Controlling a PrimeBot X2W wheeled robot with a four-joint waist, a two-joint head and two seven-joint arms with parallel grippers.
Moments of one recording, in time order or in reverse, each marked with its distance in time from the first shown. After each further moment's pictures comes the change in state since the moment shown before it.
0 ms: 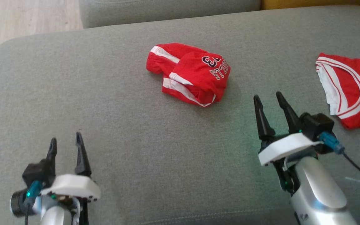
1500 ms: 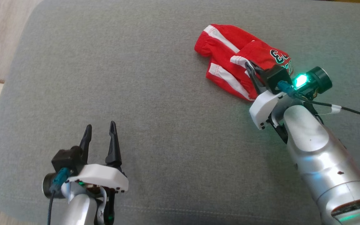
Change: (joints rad) left arm -0.048 0.002 -0.198 -0.011 -0.114 0.019 0.000; right arm -0.414 -0.005 0.073 0.434 -0.502 0.000 0.039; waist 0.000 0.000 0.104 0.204
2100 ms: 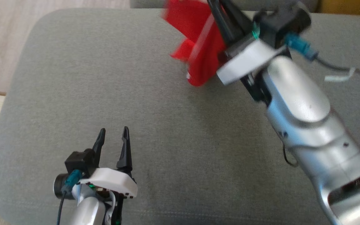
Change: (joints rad) left arm 0.000 0.000 -0.054 0.026 0.000 -0.012 0.000; right arm -0.126 -0.007 0.282 -0.386 0.489 0.000 -0.040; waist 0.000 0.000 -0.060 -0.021
